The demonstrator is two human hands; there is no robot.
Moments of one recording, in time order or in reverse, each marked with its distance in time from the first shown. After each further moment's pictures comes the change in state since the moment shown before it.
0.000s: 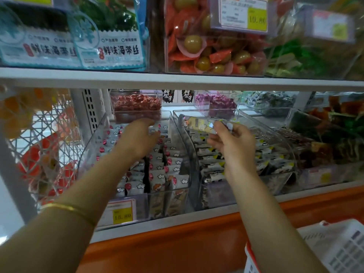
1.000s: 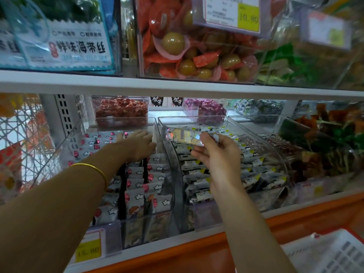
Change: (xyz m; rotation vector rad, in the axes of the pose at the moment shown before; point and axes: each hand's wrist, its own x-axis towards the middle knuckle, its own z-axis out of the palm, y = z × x) left_hand 0.095 -0.037 0.068 0.416 -0.330 0.102; right_hand 0.019 0.012 0.002 0.041 -0.012 0.074
